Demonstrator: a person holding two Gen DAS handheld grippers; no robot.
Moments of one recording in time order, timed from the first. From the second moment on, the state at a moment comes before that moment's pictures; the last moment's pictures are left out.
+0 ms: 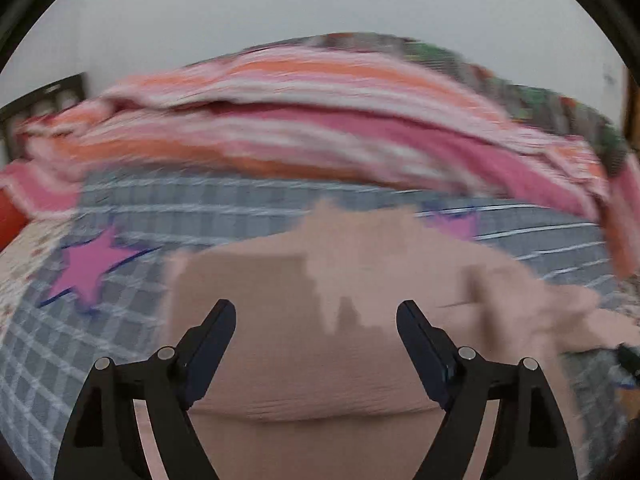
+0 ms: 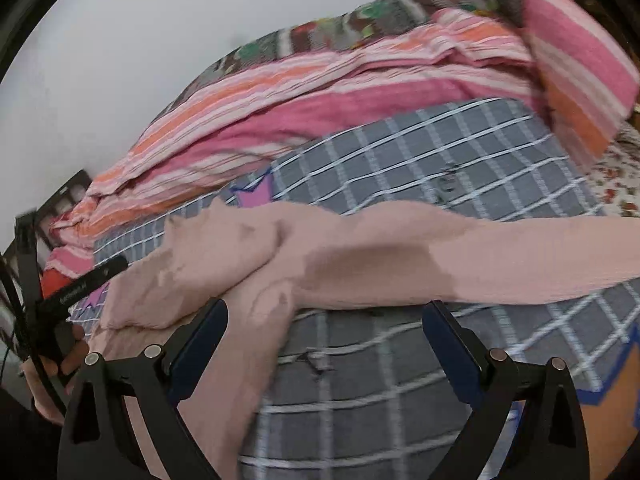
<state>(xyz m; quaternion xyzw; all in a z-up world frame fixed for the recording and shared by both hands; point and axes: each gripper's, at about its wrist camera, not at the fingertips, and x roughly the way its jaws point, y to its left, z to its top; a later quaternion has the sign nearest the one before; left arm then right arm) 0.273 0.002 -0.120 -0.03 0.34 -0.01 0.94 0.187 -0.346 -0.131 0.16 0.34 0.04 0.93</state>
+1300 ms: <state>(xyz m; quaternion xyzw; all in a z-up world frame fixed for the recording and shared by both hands) 0.296 0.100 -0.173 -0.09 0.39 -0.02 0.91 0.288 -0.274 -0.170 0.11 0.45 0.02 0.88</state>
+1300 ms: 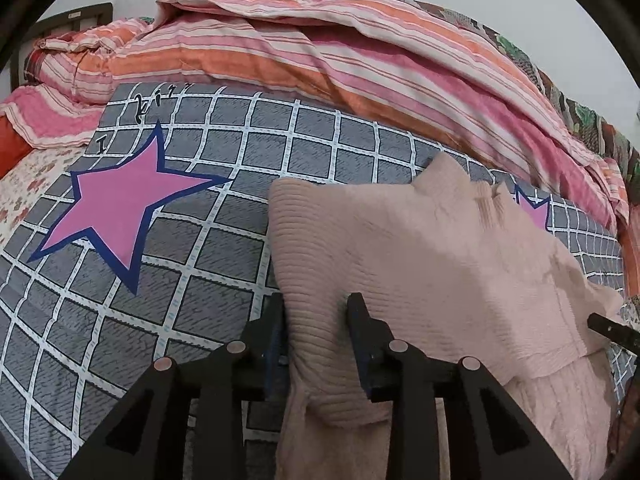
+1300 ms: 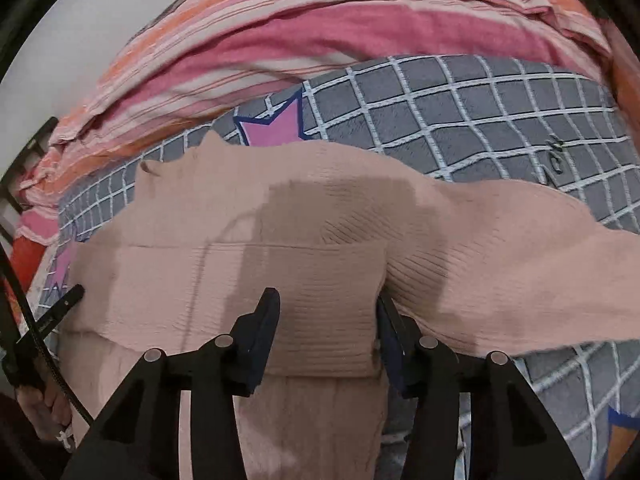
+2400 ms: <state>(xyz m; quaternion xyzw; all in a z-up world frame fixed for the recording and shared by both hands) 0.292 0.092 -0.170 -0.06 0.39 0.01 0.92 0.142 -0.535 -0.166 0.19 0.40 -0.12 0.89</state>
